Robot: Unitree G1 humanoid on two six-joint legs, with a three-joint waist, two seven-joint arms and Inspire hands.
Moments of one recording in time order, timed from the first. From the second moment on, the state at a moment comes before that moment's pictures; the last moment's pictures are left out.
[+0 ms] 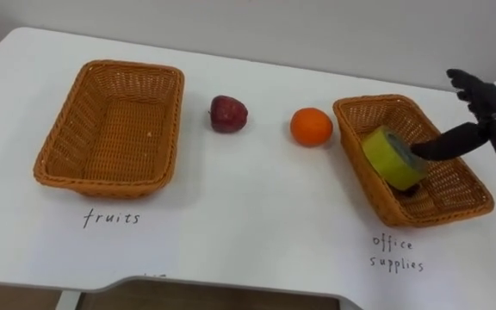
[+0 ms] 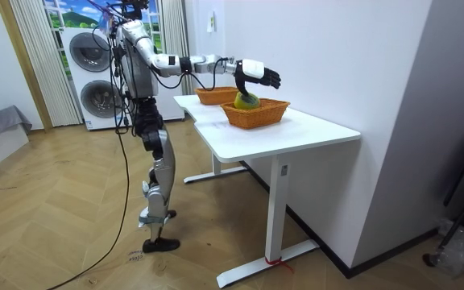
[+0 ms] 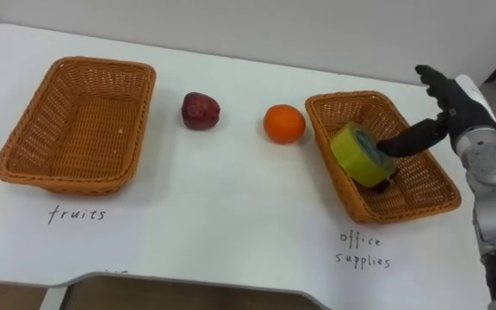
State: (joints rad) left arm 0.30 0.24 0.15 0.96 0.07 0.12 0.08; right arm -0.35 -0.61 -0.11 0.39 -0.20 0.19 0.16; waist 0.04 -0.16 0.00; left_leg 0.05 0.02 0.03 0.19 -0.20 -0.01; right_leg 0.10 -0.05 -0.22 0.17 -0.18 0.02
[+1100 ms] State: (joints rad) left arm 0.28 0.24 0.15 0.96 0.08 0.11 0.08; right arm -0.40 -0.61 -0.04 -0.02 -0.29 0.20 0.16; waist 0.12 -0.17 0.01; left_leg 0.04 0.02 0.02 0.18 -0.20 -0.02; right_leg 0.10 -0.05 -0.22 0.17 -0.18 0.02
